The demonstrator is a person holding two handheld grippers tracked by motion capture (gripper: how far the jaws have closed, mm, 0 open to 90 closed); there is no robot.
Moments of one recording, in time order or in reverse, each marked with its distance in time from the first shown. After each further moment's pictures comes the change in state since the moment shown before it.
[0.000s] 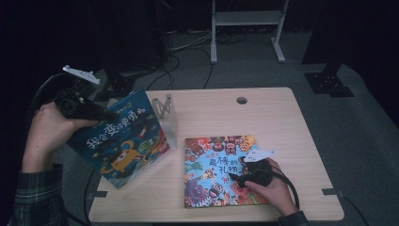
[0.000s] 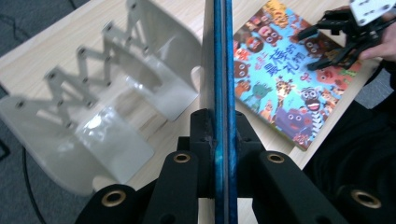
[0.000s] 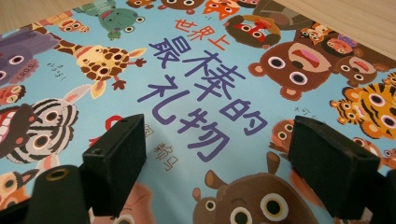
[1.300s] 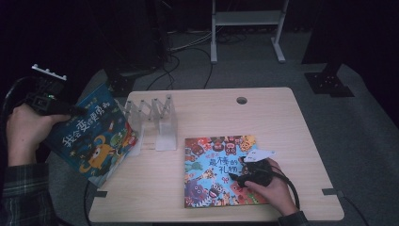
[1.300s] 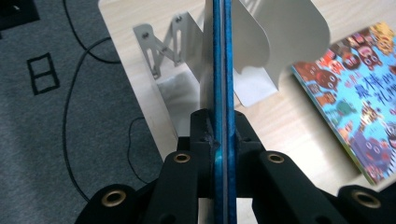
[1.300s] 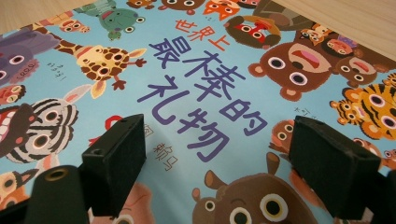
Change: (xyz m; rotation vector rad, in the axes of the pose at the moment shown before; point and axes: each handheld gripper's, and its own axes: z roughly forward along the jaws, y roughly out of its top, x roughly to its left) left arm 0.077 -0.033 -0.007 0.001 0.197 -0.300; right arm -0.001 0.000 0.000 -0.003 0.002 -0.005
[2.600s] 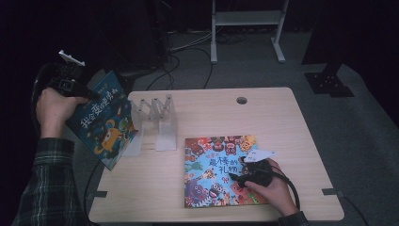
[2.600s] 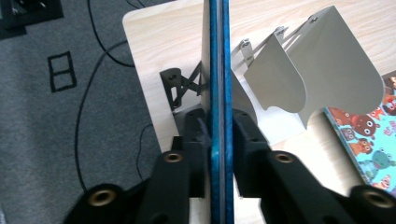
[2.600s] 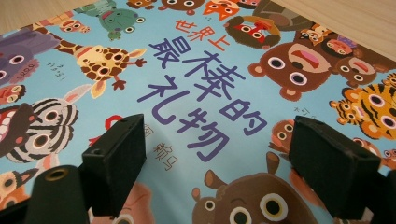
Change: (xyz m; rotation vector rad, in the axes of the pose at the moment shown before) left arm 0.016 0.045 0.041 0.000 0.068 -0.070; right arm 0.000 -0.001 0.000 -0.005 -0.002 0.001
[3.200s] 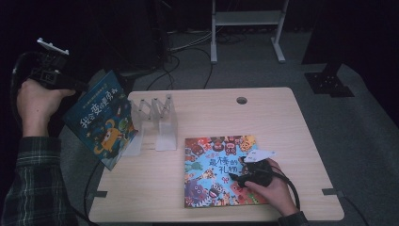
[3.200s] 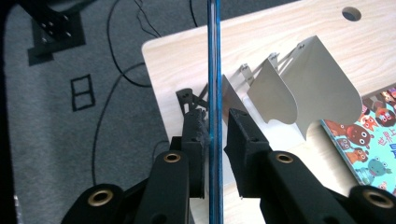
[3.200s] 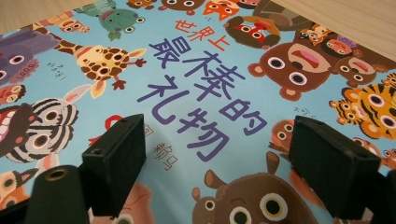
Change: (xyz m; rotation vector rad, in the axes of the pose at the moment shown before) left arm -0.004 0.004 -0.052 -0.094 0.039 0.033; right arm 0.000 0.000 0.000 0.003 0.002 -0.002
